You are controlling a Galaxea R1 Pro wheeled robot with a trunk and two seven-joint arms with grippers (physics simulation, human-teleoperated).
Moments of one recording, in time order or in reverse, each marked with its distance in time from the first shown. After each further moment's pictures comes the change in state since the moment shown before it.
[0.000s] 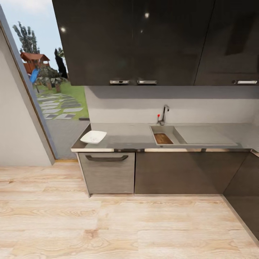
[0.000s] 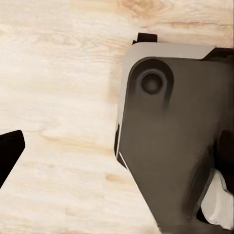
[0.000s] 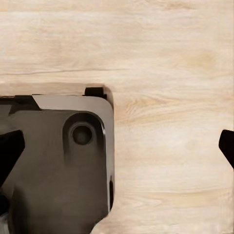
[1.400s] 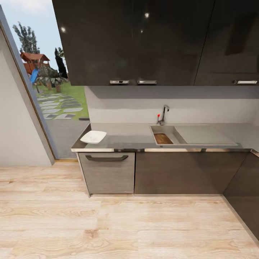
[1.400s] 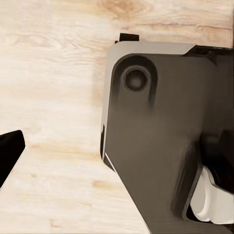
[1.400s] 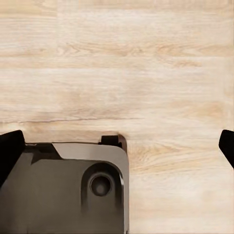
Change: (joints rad) left arm 0.059 0.018 -0.001 -0.007 -0.002 -0.091 -0.110; right arm 0.015 0.045 -0.002 -0.012 -0.002 -0.223 -0.011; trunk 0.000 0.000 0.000
